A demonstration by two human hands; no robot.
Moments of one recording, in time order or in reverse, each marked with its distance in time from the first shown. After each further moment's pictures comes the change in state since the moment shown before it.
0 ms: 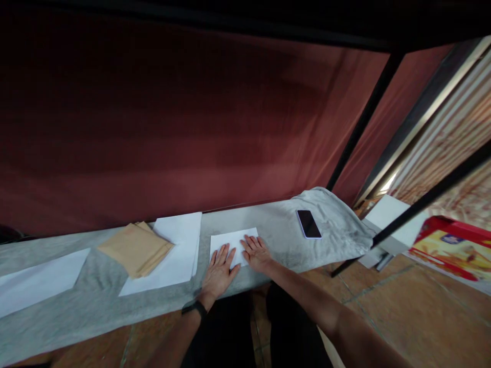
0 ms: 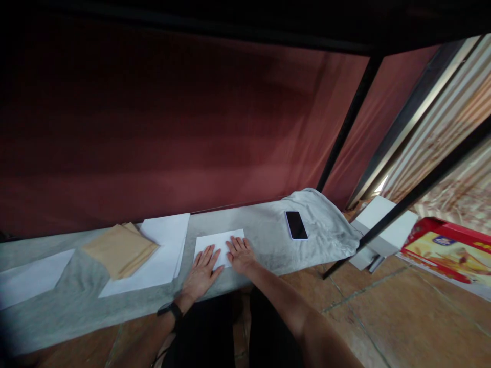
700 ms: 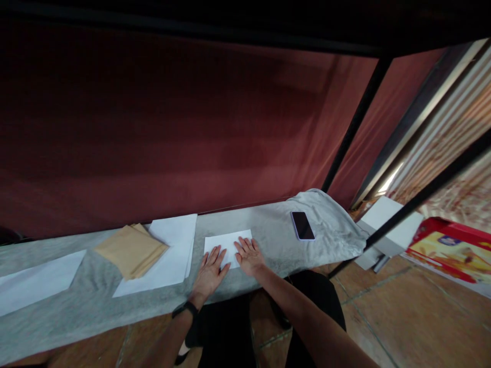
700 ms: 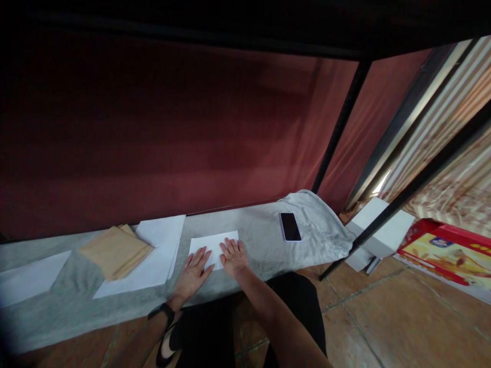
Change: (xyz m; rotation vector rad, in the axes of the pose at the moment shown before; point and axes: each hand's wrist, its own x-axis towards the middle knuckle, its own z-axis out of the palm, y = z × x) left_hand 0.003 -0.006 -0.002 -0.039 -0.029 -0.088; right_hand -0.001 -0.003 0.003 0.035 -0.045 0.060
